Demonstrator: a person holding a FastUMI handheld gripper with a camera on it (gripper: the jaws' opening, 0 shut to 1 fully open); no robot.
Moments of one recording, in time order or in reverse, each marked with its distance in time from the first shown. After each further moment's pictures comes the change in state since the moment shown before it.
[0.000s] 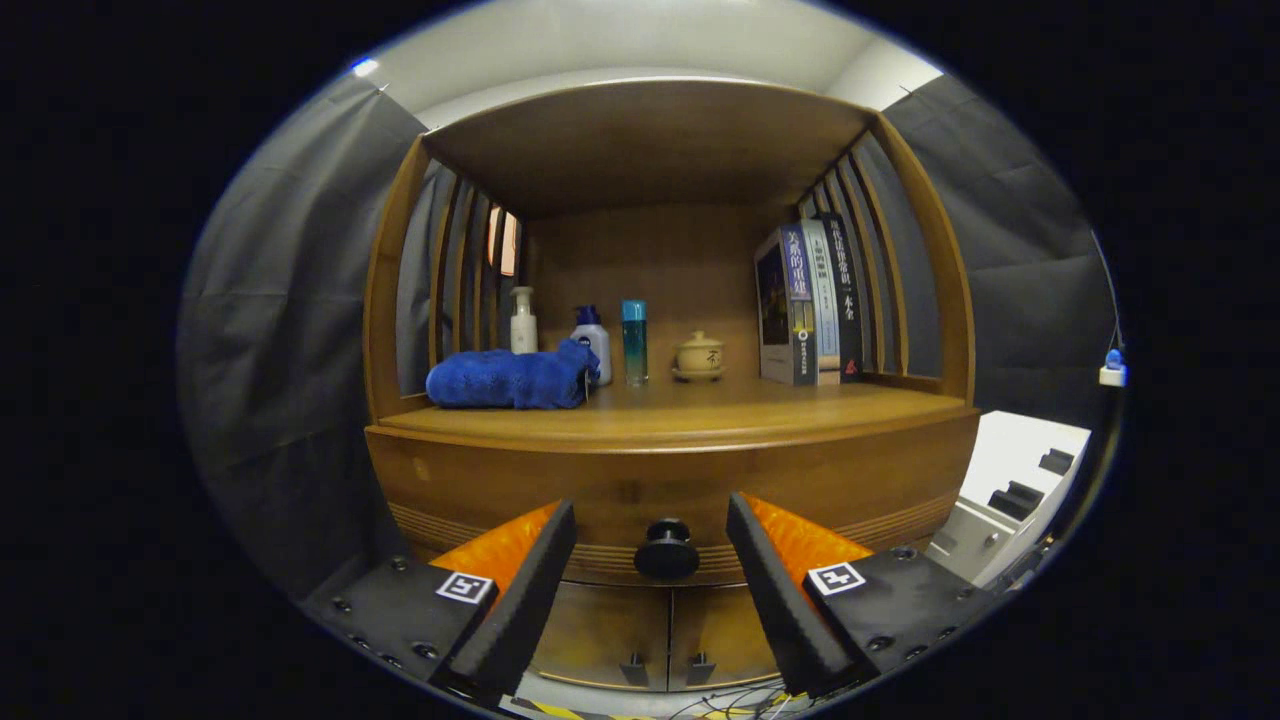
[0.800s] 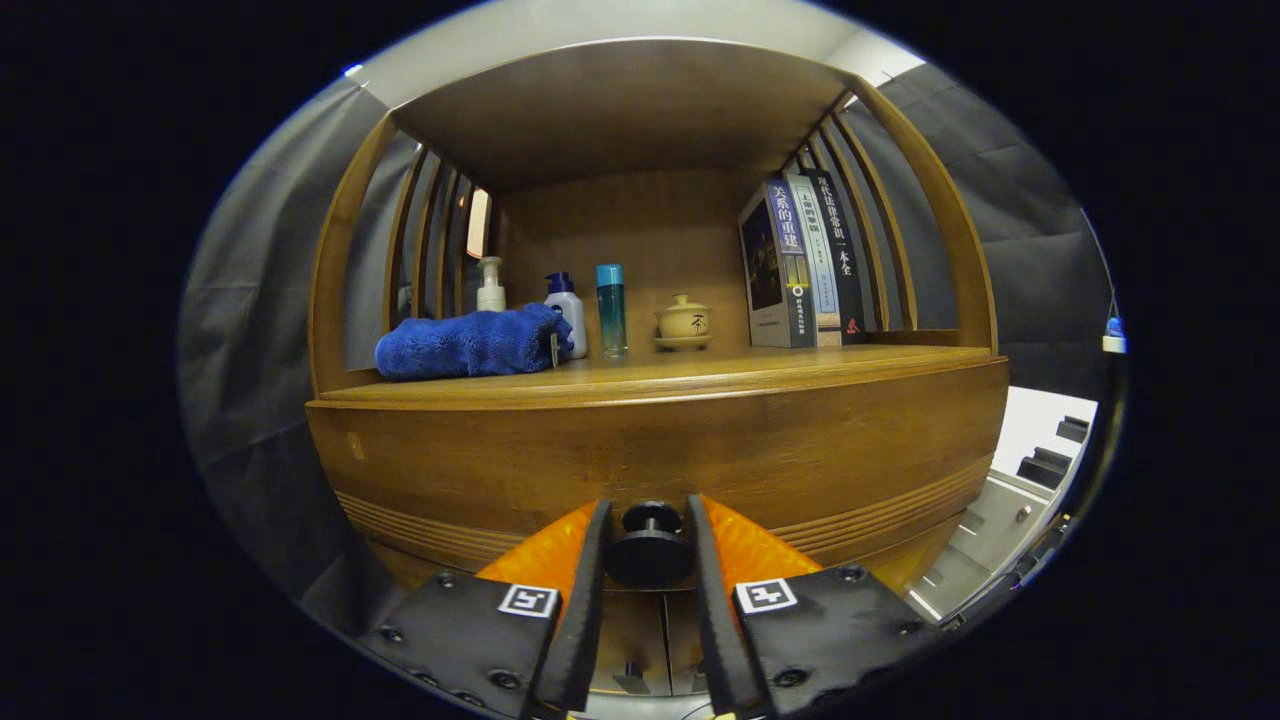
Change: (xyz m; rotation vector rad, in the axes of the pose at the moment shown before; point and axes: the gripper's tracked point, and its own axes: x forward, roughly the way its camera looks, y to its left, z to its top) arm 0.041 -0.016 -0.029 0.022 0.024 -0.043
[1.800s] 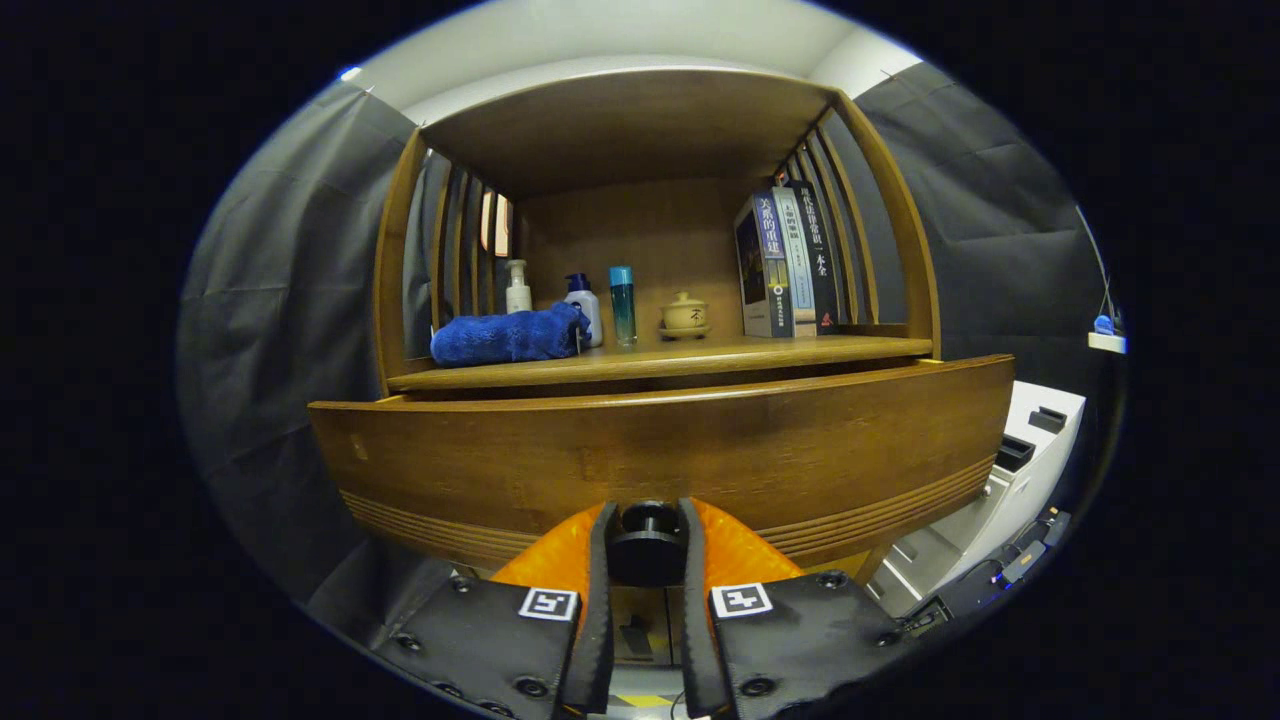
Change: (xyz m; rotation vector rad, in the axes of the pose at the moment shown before) arm -0.091 0.003 -0.005 0.001 -0.014 0.039
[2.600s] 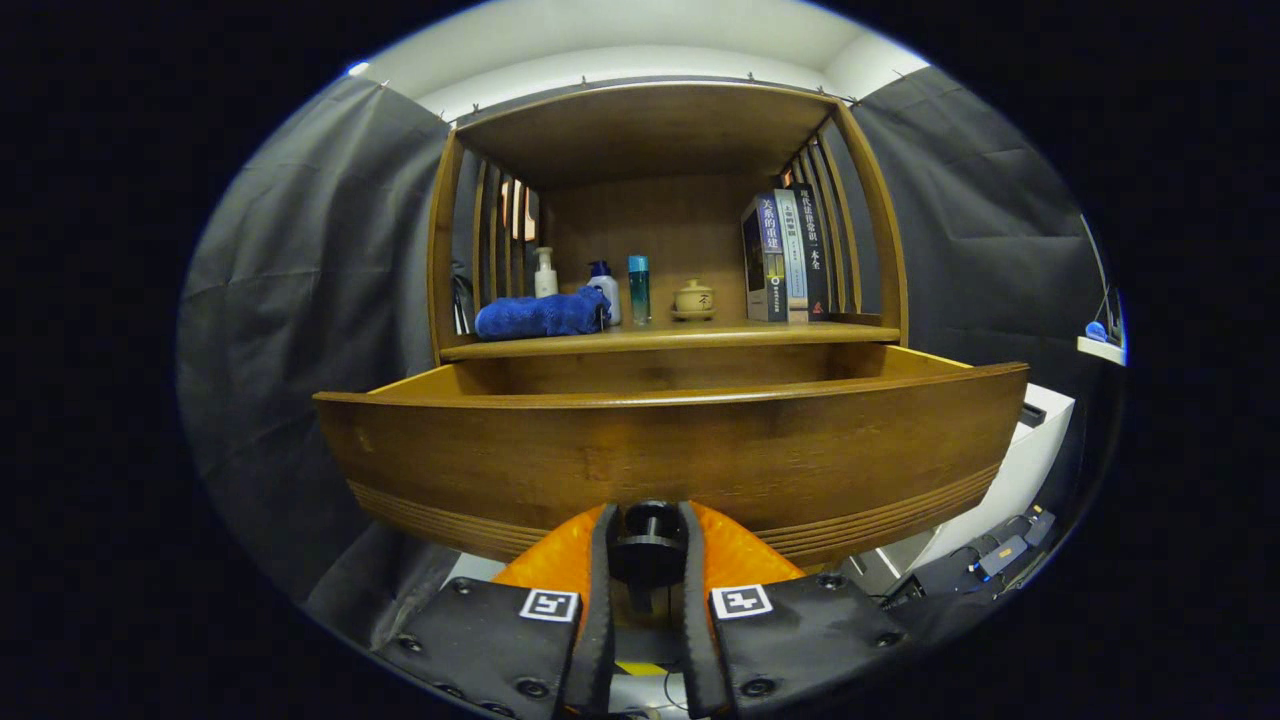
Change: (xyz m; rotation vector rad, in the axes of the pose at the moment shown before) arm -0.073 0.003 -0.019 -0.040 0.071 0.038
